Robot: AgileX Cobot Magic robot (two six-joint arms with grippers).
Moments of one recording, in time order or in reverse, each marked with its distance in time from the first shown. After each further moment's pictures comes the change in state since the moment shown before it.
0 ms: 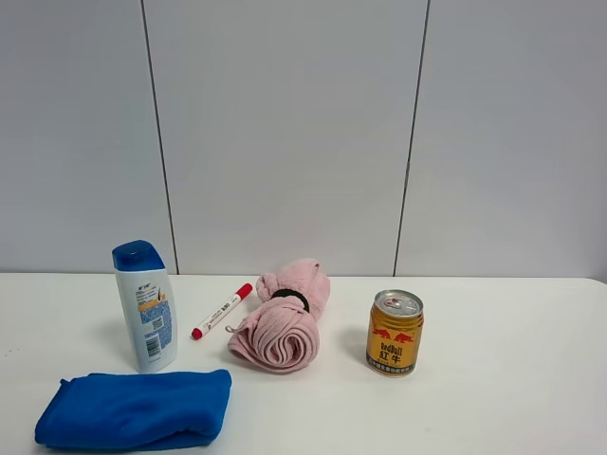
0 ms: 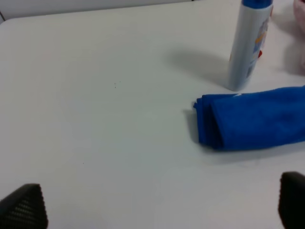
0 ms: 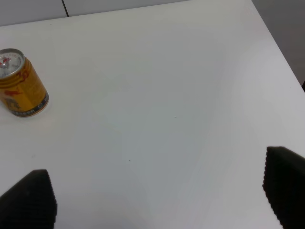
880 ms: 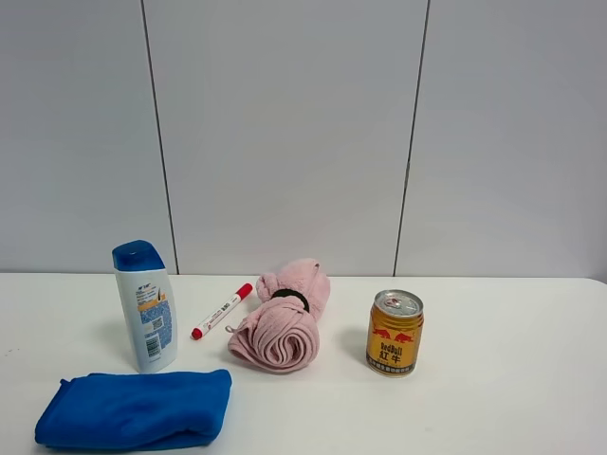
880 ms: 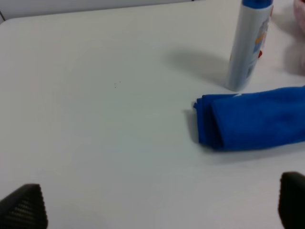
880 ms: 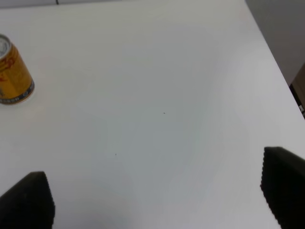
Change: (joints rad) left arm 0.000 0.000 0.000 0.000 0.000 0.000; right arm 0.010 0.041 0.000 -0.016 0.000 -0.064
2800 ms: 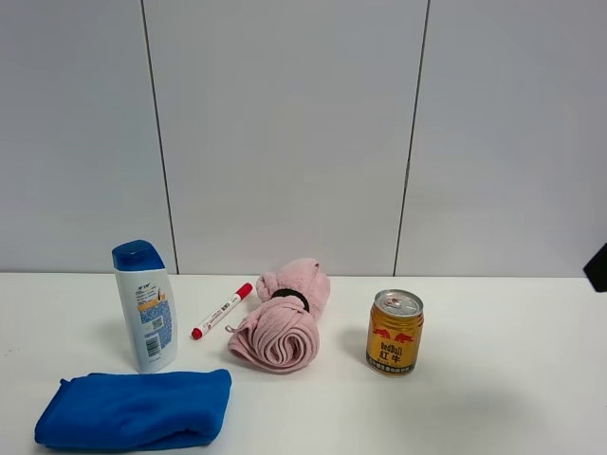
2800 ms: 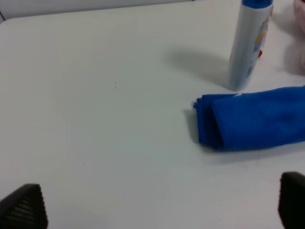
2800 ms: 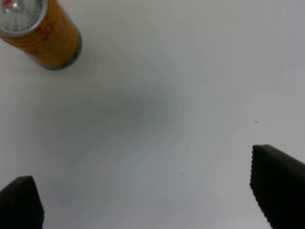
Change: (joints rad) left arm 0.000 0.000 0.000 0.000 0.000 0.000; right arm 0.011 1.022 -0.200 0.348 -0.354 -0.322
